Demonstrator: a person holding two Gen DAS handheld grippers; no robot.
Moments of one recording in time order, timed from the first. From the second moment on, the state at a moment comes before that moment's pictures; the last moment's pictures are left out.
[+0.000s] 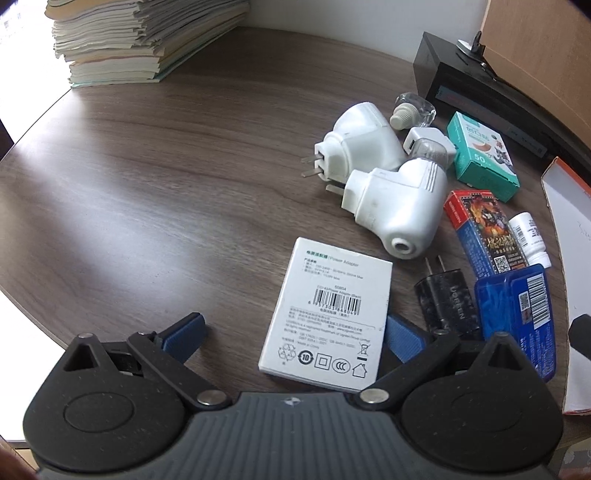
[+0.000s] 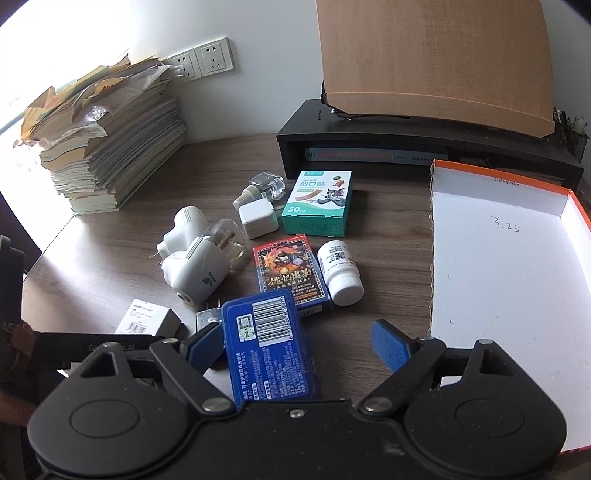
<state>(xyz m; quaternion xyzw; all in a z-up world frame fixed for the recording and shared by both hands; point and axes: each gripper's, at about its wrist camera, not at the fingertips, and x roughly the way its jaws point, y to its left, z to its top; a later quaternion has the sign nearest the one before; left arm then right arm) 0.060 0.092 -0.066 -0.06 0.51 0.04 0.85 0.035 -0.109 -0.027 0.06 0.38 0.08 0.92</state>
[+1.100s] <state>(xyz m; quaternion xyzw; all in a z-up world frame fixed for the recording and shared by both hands) 0.045 0.089 -0.025 -0.05 0.42 -0.03 0.91 0.052 -0.100 -0.037 0.04 0.39 0.09 0.91</state>
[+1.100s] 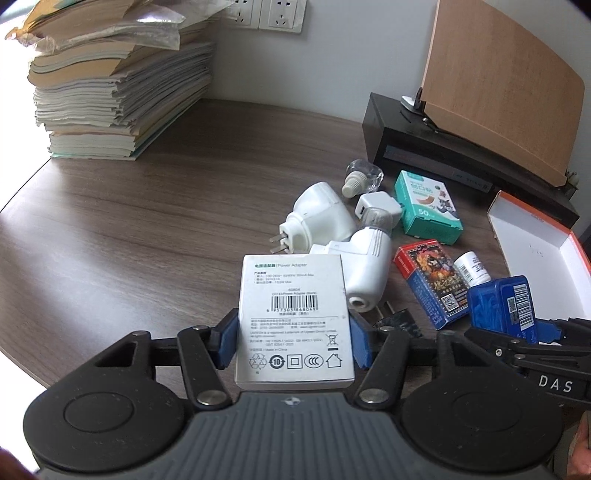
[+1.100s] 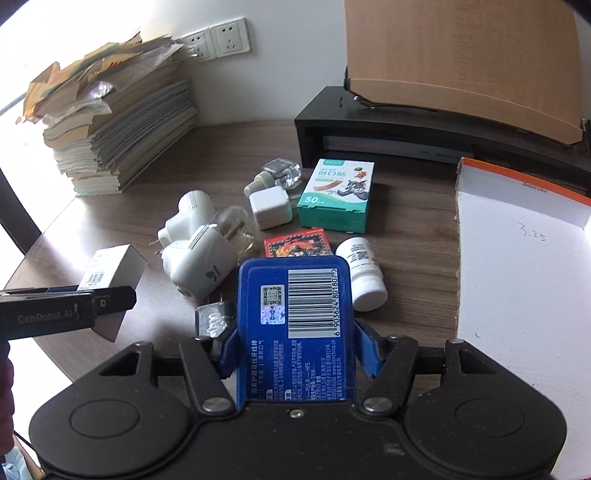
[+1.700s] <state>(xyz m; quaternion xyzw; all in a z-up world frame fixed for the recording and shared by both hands) 0.054 -0.033 0.011 -0.02 0.38 -0.15 0.91 0.015 -0.230 0.015 0.09 0.35 -0.06 0.93</state>
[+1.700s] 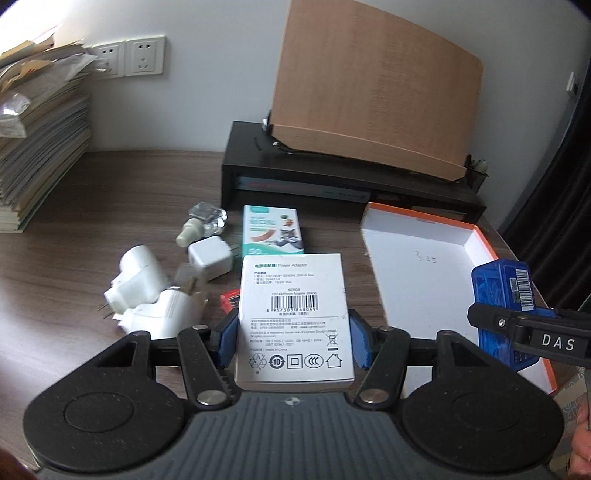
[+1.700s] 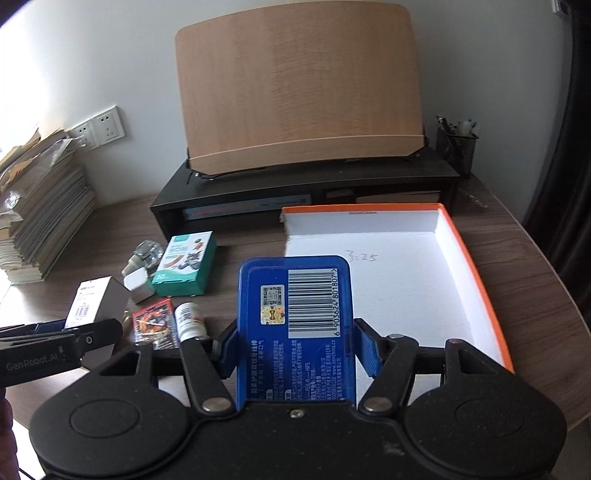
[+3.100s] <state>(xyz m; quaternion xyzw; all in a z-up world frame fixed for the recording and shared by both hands) 0.085 -0.185 0.015 0.01 0.37 -0.19 0.91 0.043 -0.344 0.038 0.10 0.34 -0.09 0.93</state>
